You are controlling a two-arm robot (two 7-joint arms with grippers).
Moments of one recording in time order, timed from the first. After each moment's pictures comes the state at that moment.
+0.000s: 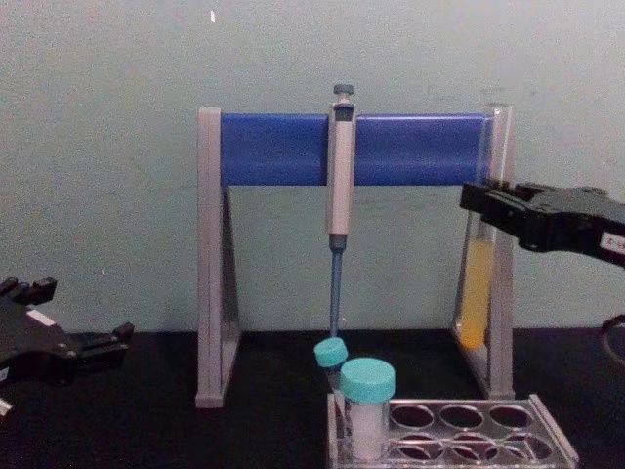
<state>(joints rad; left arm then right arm) -0.20 0.60 0.45 -1.41 -0.25 -0.12 0.03 0.31 0.43 -0.36 -1.44 0.51 -0.07 0.49</state>
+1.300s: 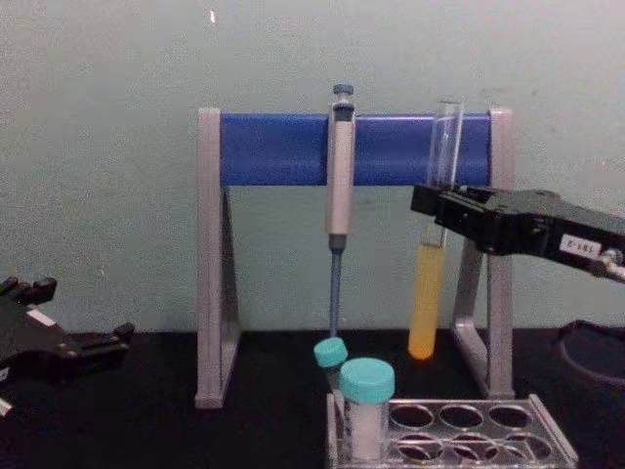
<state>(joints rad) -0.20 0.60 0.45 -1.41 -0.25 -0.12 0.03 0.33 0.43 -0.42 -1.45 0.57 -0.05 0.56</state>
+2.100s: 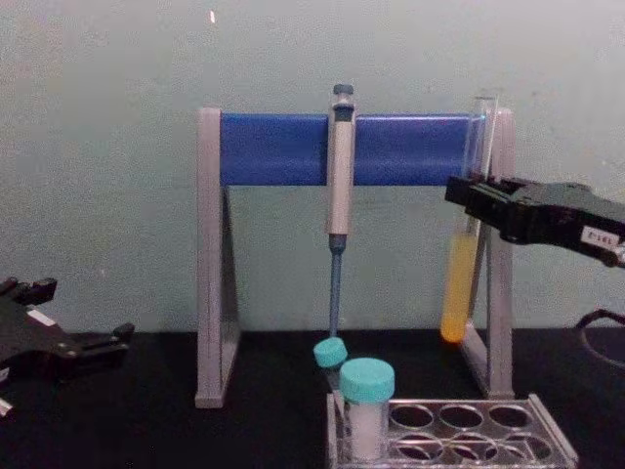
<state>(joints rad) -0.20 0.60 0.45 -1.41 -0.25 -0.12 0.03 0.32 0.40 -0.36 -1.44 0.51 -0.07 0.48</state>
